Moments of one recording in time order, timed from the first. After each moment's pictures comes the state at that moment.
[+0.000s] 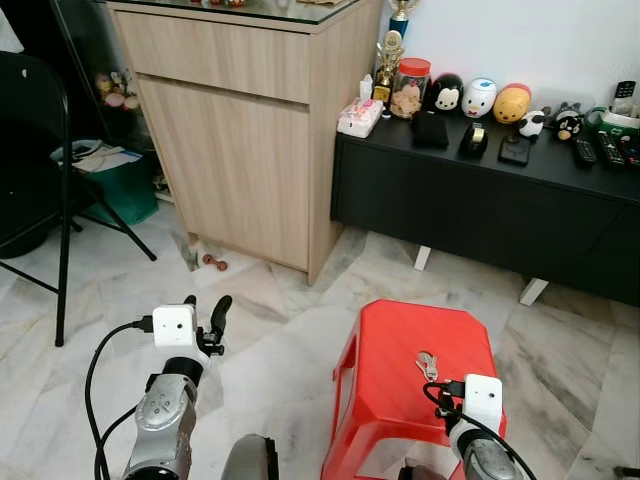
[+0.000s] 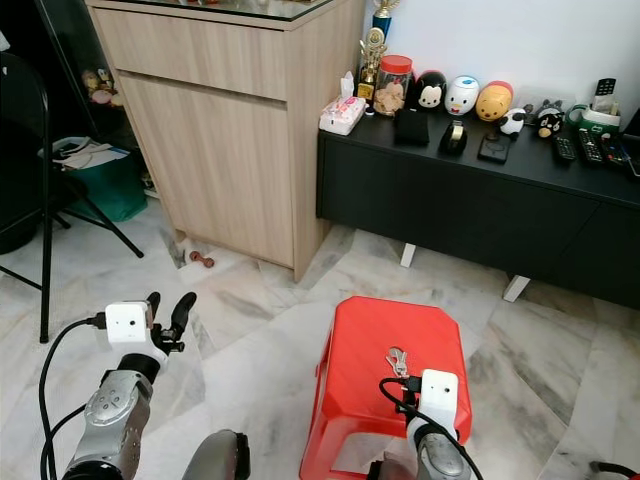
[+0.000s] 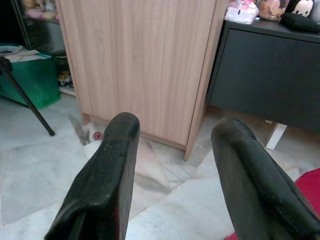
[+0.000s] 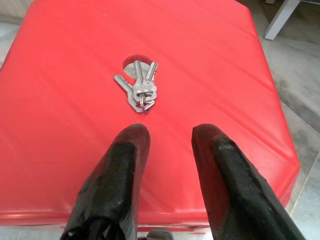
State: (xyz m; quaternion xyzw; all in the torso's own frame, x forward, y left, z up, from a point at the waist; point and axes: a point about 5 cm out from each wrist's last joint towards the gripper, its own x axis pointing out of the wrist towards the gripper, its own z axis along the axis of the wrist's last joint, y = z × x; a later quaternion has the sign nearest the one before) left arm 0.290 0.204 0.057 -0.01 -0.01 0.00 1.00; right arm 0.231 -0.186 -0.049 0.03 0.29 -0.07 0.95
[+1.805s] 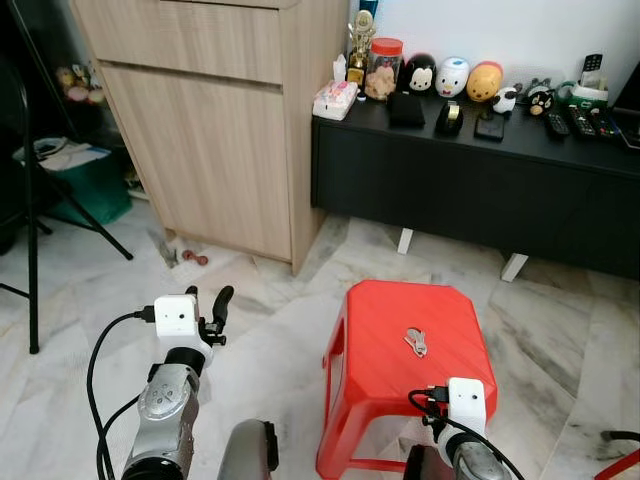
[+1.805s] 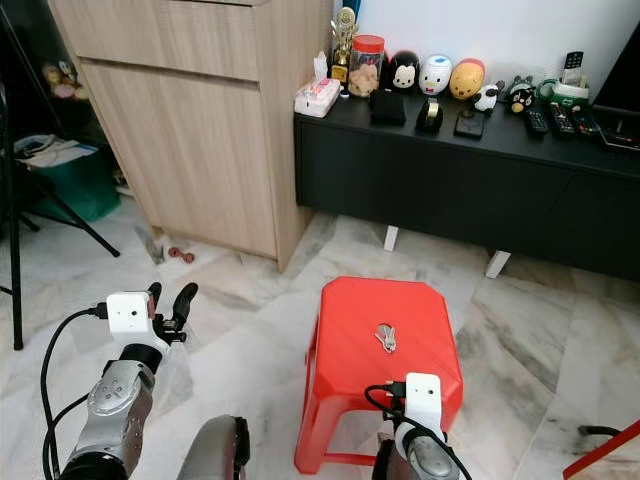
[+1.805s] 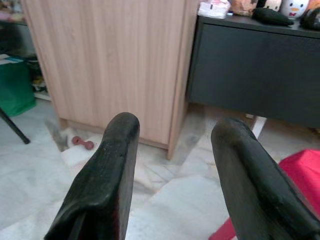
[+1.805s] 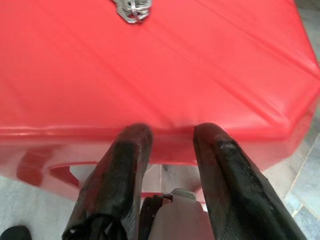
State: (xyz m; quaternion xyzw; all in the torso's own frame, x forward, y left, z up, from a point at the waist) left arm 0.297 0.199 0.066 -0.01 -0.03 0.00 1.00; right arm 0.228 -0.174 -0.054 0.02 0.32 -0.04 0.95
